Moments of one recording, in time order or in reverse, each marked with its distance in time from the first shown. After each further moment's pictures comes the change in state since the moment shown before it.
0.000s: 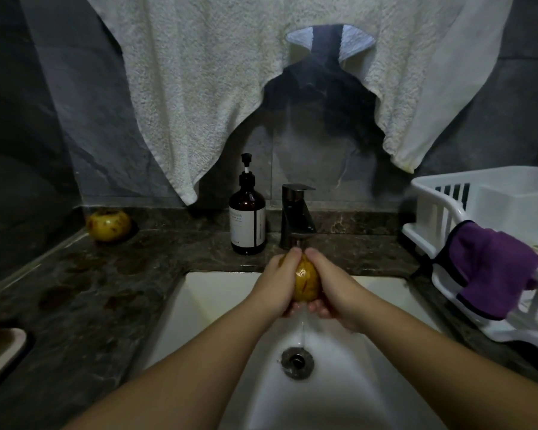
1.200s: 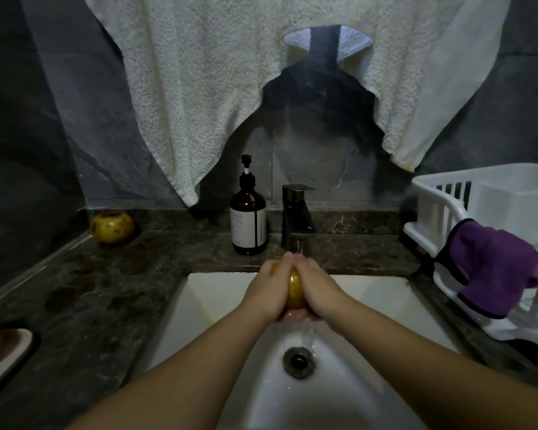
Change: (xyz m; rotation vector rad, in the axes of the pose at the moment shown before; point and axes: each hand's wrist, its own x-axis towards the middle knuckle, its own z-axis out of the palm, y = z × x) left_hand -0.003 -0.009 -0.008 0.023 0.097 -0.054; right_hand 0.013 0.002 0.028 -0.123 0.095 -0.082
